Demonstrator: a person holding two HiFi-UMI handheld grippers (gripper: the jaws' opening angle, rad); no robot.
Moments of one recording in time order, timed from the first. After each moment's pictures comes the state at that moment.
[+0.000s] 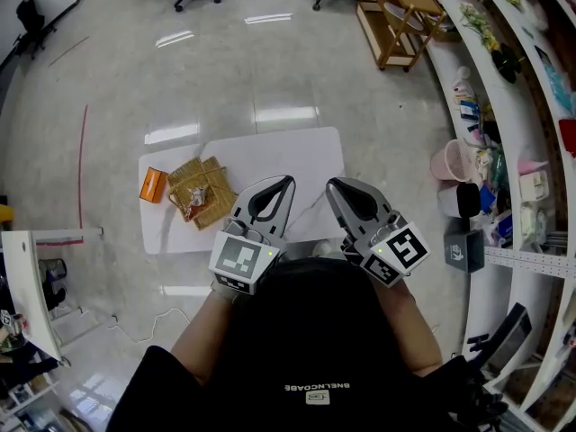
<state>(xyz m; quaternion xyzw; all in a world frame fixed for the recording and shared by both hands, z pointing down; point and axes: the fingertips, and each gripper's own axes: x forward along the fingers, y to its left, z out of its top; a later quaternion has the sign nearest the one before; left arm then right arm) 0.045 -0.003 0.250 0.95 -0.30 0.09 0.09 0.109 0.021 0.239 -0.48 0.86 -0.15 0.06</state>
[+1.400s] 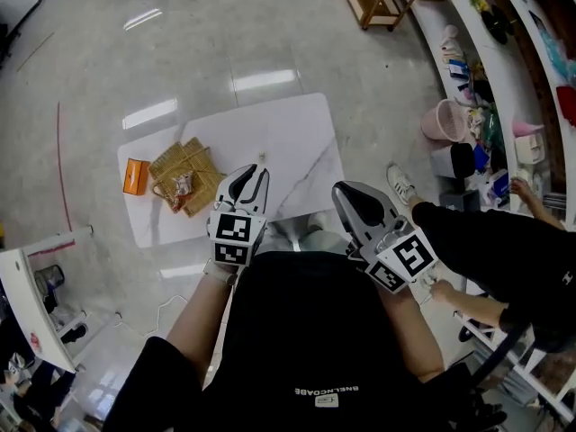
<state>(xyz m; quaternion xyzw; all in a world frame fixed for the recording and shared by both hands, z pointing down) -0.001 -0.028 0.399 0.90 -0.31 0.26 0.15 0.110 0.046 0.280 -0.53 0.82 -0.20 0.02</state>
